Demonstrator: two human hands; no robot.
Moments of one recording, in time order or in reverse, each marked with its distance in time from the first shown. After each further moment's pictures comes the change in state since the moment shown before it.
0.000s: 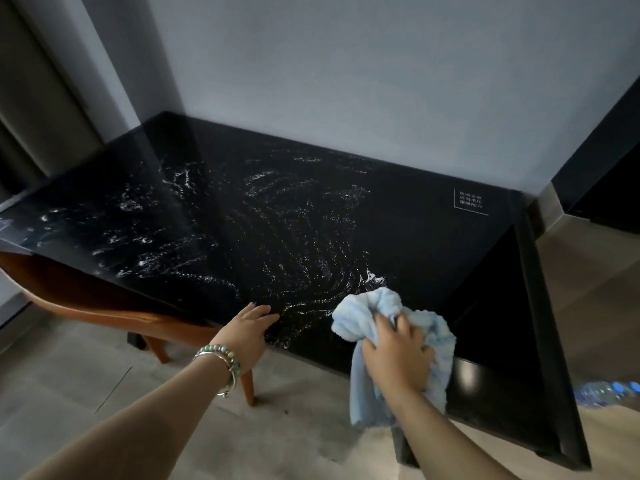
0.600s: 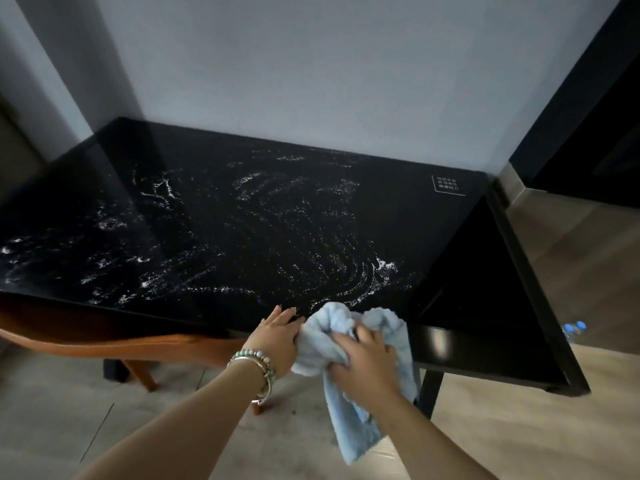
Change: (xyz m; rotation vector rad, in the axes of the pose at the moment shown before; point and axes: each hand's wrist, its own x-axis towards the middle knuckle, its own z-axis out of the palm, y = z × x) left_hand 0.007 -0.026 -0.003 0.046 -0.119 0.204; right_hand -0.056 -0.090 0.028 0.015 0.038 -0.223
